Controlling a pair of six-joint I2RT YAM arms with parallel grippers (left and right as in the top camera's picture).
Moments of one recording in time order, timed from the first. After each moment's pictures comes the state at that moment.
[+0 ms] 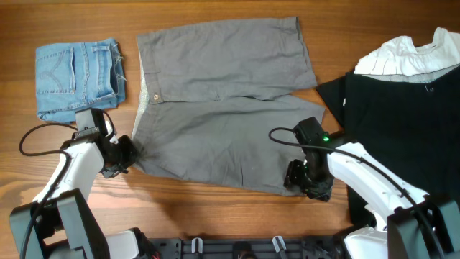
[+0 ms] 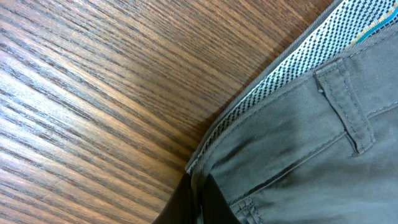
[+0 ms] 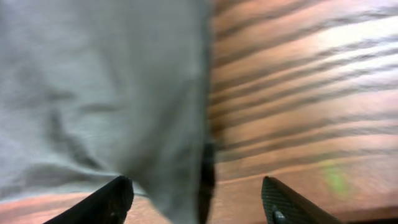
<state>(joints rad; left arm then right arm) 0.28 1.51 0.68 -0.59 0.12 -0.34 0.36 1.45 0.69 -0.96 -0.18 0.71</state>
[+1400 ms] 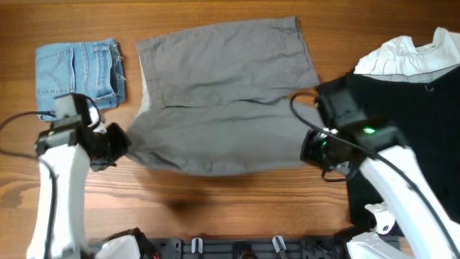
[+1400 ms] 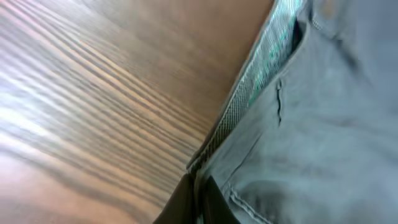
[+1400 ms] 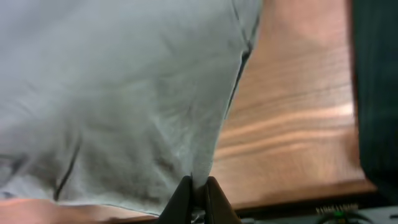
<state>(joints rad) 0.28 1.29 0.93 -0.98 0.18 -0.38 0.34 1.23 1.13 -1.28 -0.09 0.69</state>
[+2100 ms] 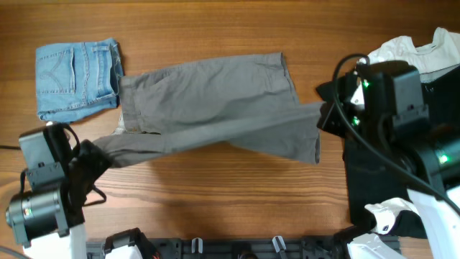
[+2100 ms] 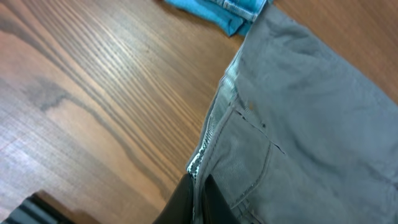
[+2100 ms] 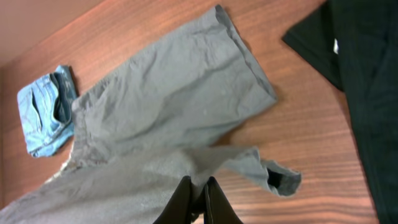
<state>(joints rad) 0.28 0.88 1.08 -1.22 -0.04 -0.51 0.34 1.18 1.55 -1.26 -0.02 0.67</state>
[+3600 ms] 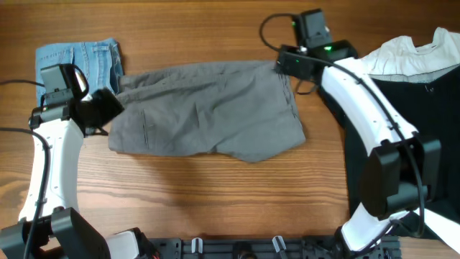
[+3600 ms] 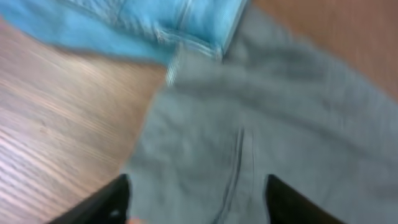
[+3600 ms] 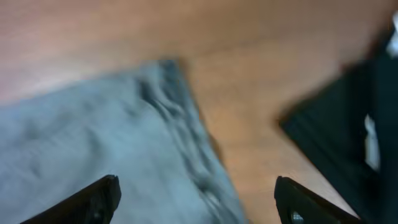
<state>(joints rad) 0.28 1.48 1.08 -0.76 0.13 -0.38 0.24 1.87 1.55 -0.83 0.10 0.47</state>
